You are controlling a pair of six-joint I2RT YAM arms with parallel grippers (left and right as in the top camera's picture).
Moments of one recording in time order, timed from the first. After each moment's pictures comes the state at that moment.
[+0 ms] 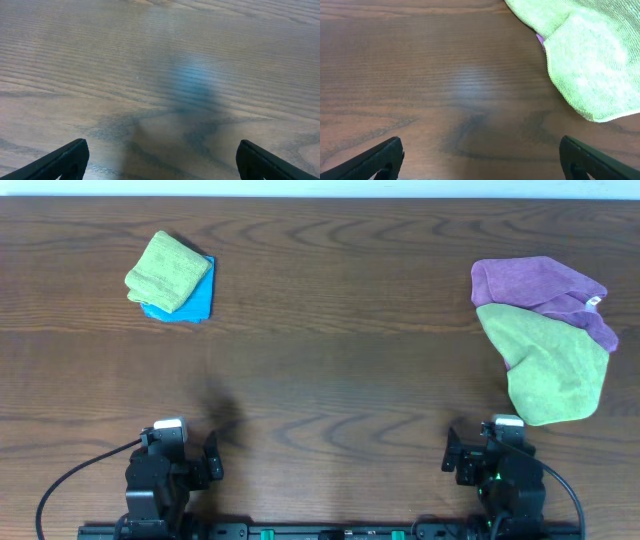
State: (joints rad) left arm -0.02 0.01 0.24 -0.89 -0.02 -0.11; right arm 0.08 0.02 0.19 -0.81 0.13 0.09
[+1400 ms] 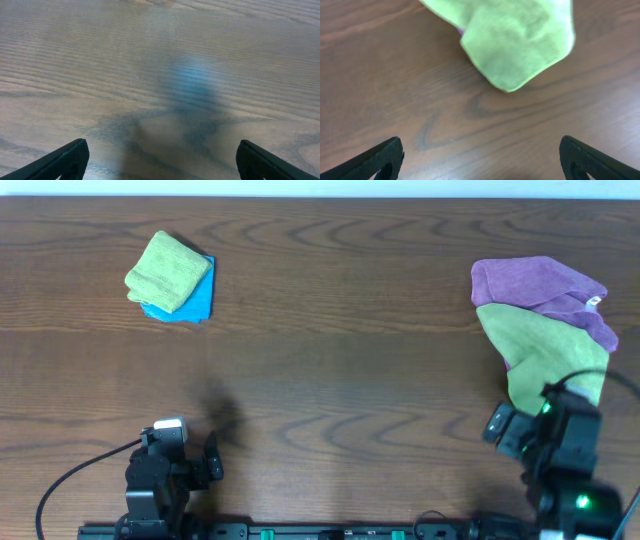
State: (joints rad) left arm -0.02 0.01 0.24 -0.89 -0.02 -0.11; right arm -0.16 0.70 0.75 -1.01 0.21 0.25
